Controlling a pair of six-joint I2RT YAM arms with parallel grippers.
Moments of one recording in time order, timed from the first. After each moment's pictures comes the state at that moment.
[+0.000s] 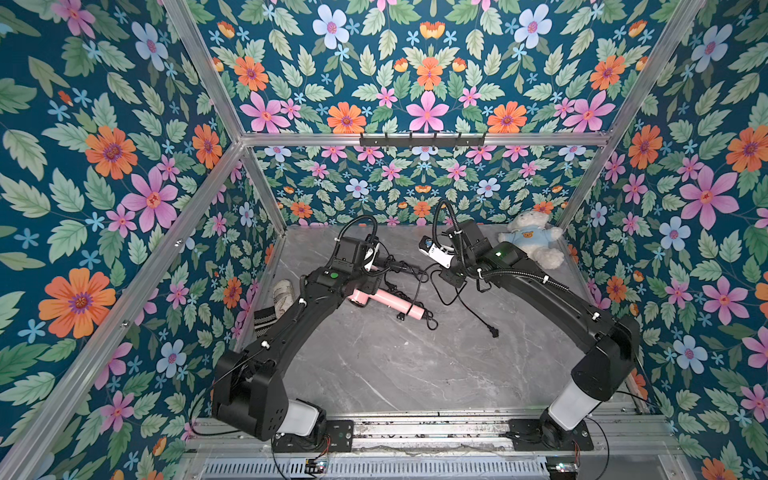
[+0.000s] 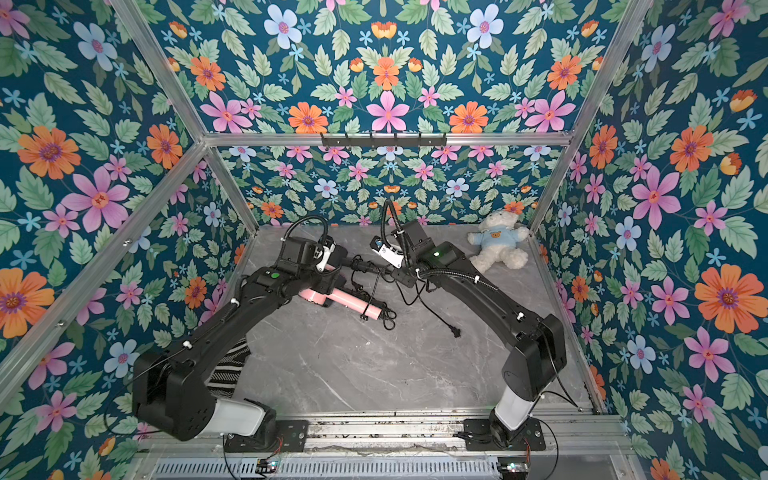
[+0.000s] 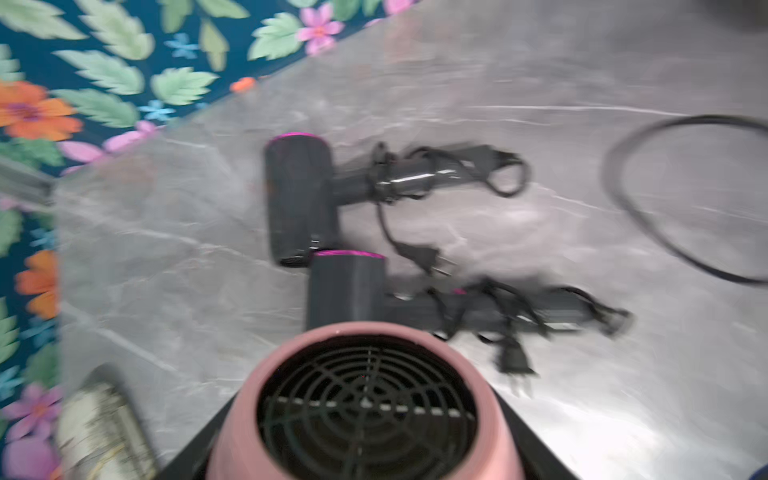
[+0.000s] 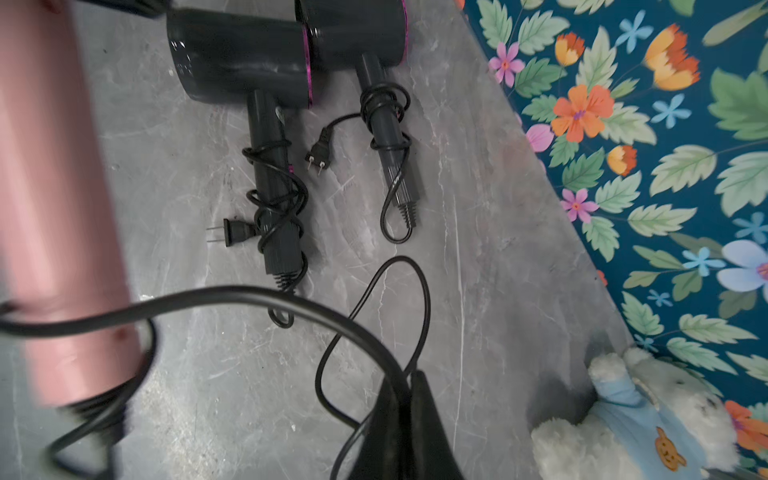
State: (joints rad) left arm -0.42 1.39 1.17 -0.56 -0.01 0.12; right arm 0.61 1.68 1.63 -0.80 0.04 -0.50
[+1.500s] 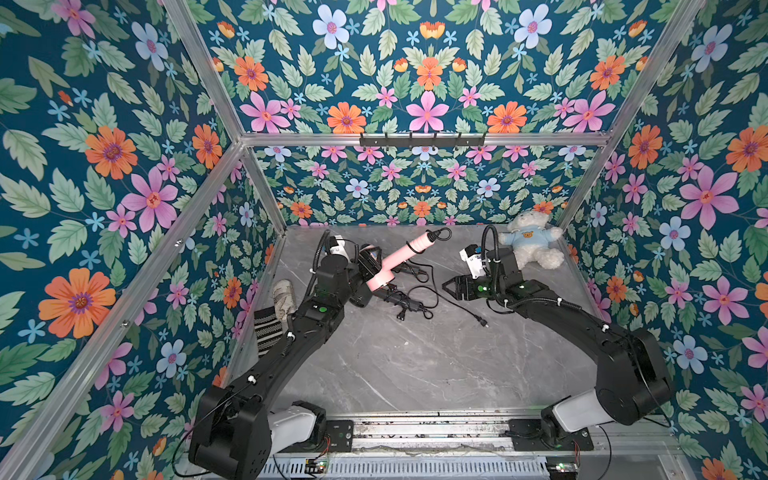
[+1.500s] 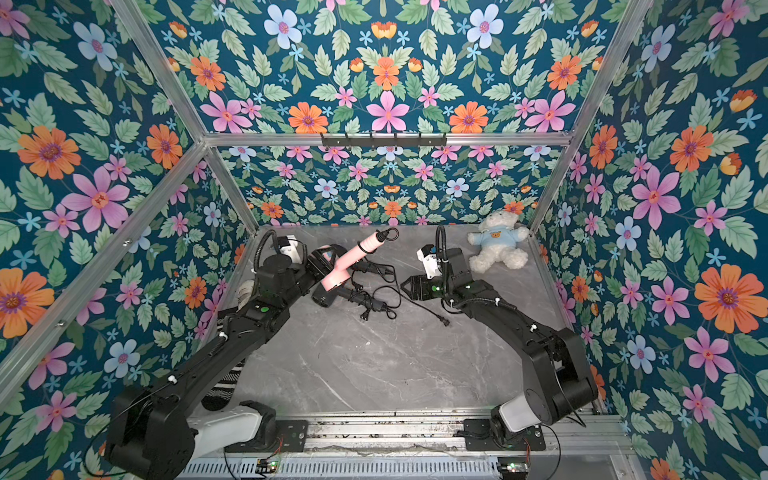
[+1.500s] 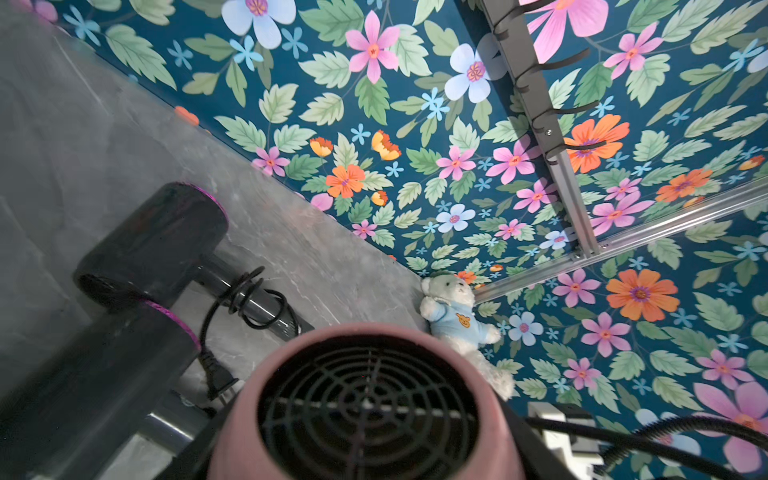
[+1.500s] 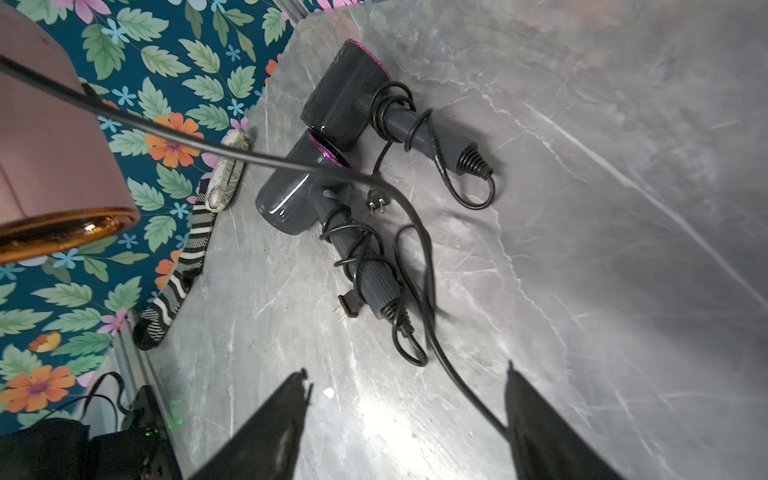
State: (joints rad) left arm -0.39 1.19 0.86 0.10 0.02 -0.86; right arm 0.39 1.48 1.01 -0.21 -0.43 0.27
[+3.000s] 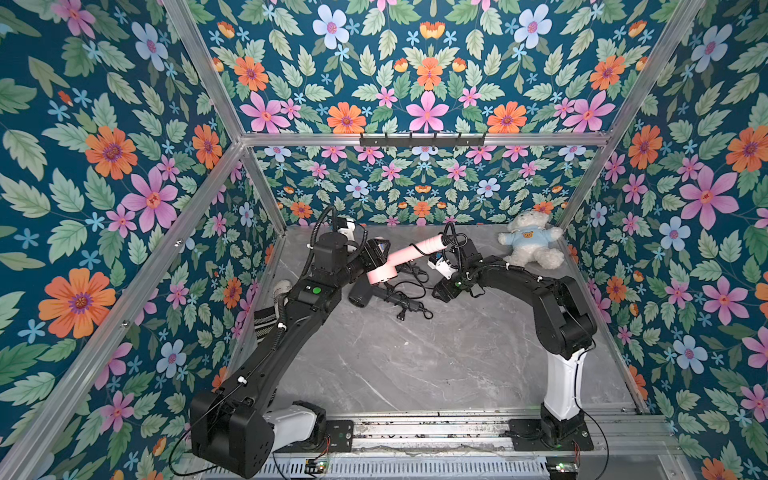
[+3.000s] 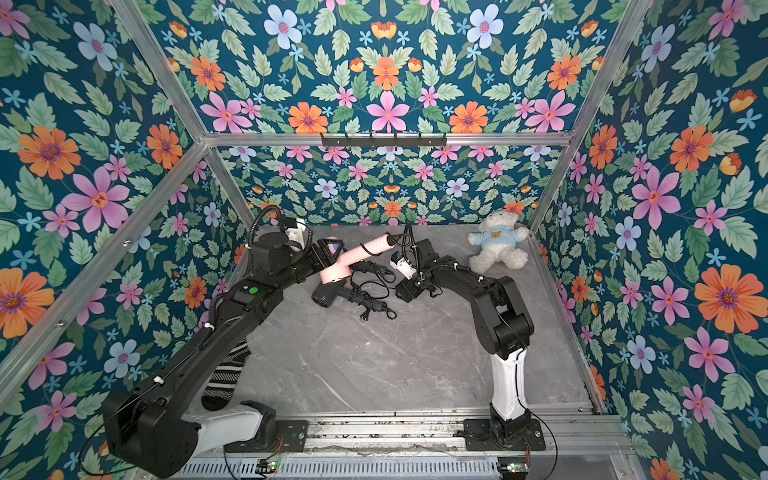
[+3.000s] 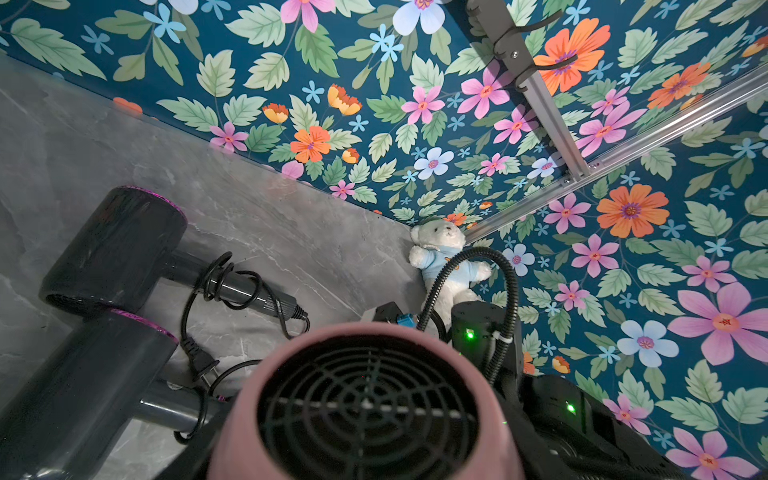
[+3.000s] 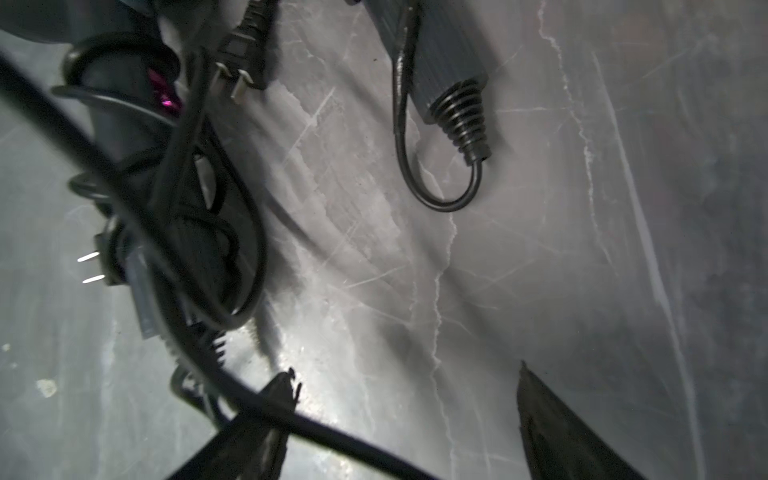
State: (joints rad) left arm -0.39 1.24 1.11 -0.18 0.21 -0.73; right arm 0.43 2.04 1.47 -0.47 -0.28 -0.34
